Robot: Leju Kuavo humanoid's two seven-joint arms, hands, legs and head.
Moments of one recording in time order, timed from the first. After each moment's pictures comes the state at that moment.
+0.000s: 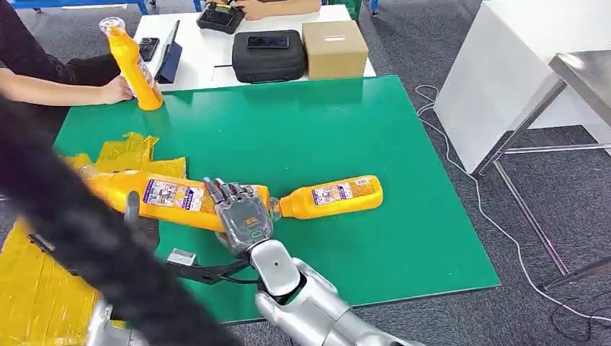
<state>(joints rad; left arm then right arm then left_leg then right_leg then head) -0.18 -0.23 -0.03 -1.40 0.69 -0.02 -0.21 -0.47 0.35 0.76 -0.91 1.35 -0.37 0.27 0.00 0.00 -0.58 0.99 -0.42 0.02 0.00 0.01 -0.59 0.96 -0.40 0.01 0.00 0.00</state>
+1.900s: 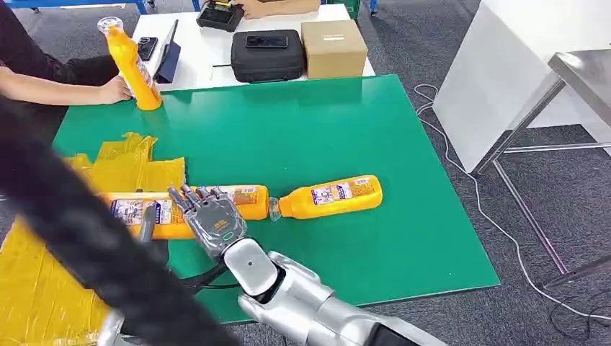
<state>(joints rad) -0.11 -0.22 -0.07 -1.40 0.64 0.07 -0.27 -0.59 0.38 1.01 -0.75 1.28 -0.32 0.29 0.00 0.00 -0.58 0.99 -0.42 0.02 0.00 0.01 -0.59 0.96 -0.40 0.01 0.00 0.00</state>
